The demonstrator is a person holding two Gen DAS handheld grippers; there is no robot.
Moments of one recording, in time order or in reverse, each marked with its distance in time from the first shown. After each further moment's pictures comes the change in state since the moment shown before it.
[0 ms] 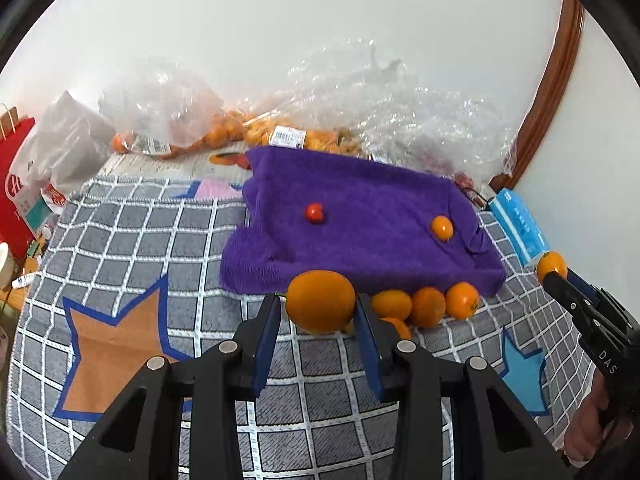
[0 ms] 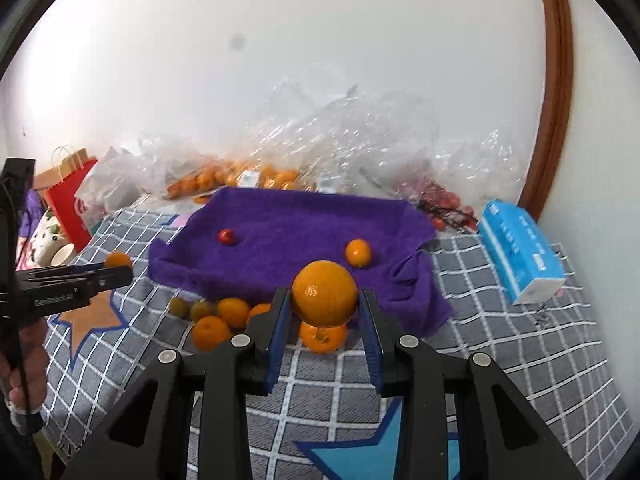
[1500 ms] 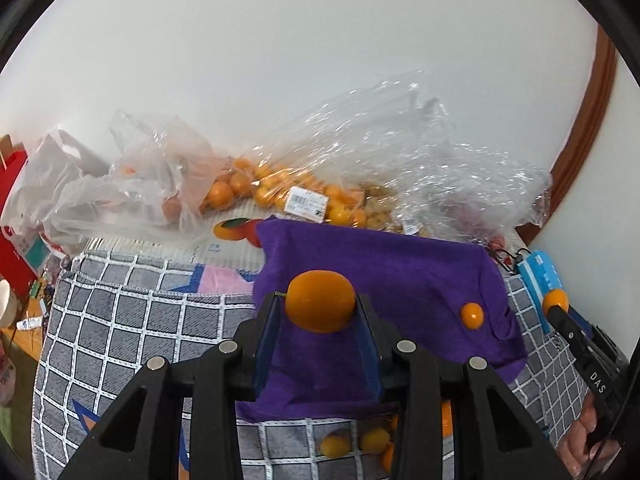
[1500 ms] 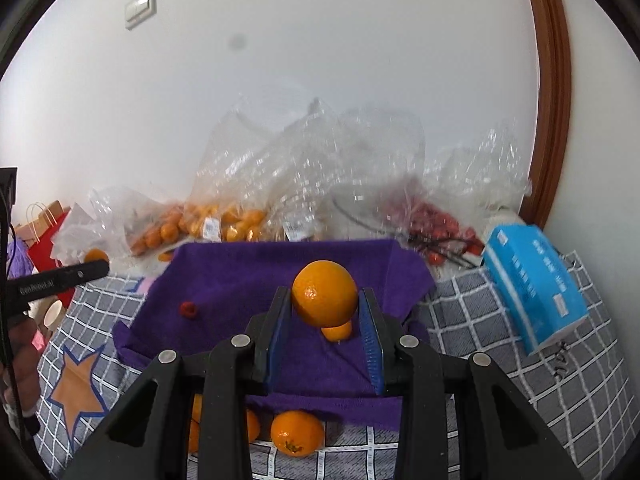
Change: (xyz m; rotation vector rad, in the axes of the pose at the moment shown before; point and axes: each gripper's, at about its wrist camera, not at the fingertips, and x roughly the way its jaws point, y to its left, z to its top) left arm 0.047 0.018 0.095 -0.024 -0.026 0.043; right arm 0.079 -0.038 0.052 0.128 0.001 -0.001
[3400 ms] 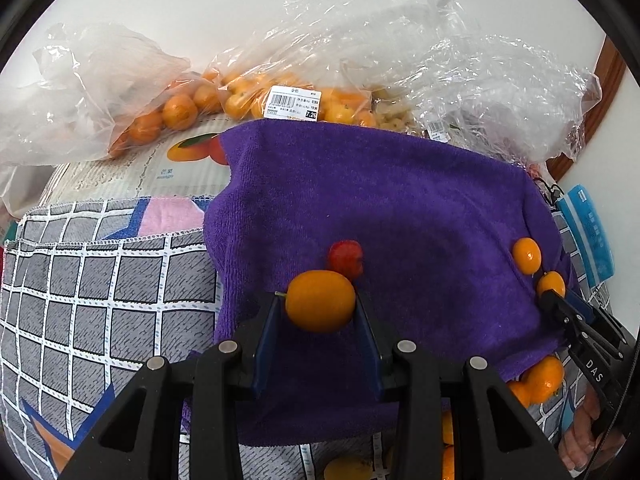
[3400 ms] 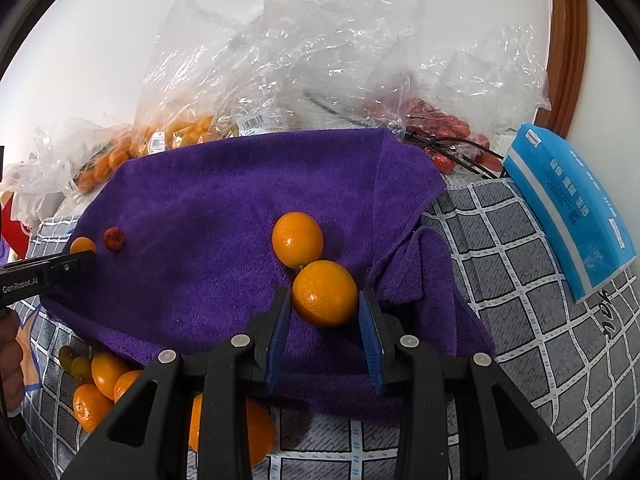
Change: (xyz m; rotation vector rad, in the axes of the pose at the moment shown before) left arm 0.095 -0.017 -0.034 0.066 0.211 0.023; right arm 0.085 -0.017 -0.047 0.007 0.223 -0.059
